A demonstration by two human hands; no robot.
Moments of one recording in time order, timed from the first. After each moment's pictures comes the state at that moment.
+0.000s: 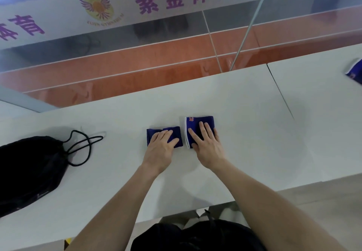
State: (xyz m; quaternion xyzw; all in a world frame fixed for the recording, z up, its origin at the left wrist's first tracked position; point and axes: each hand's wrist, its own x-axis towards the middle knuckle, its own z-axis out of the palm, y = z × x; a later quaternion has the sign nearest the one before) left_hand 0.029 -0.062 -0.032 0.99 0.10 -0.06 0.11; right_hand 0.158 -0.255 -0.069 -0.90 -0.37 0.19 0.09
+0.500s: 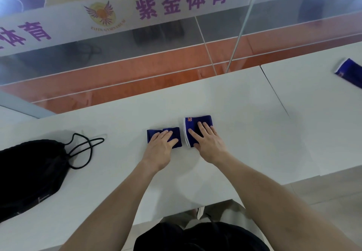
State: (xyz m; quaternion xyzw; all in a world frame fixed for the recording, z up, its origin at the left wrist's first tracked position) left_hand 0.031 -0.055 -0.026 0.98 0.10 -0.13 0.13; right_hand 0.174 -0.256 -0.062 -0.89 -0.40 0.20 0.04
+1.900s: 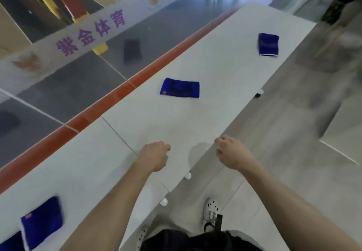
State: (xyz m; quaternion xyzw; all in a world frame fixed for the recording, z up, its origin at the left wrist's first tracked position) left_hand 0.373 -0.539 0.056 0.95 -0.16 -0.26 -0.05; right_hand 0.347 -0.844 0.058 -0.97 -0.07 0.20 0.09
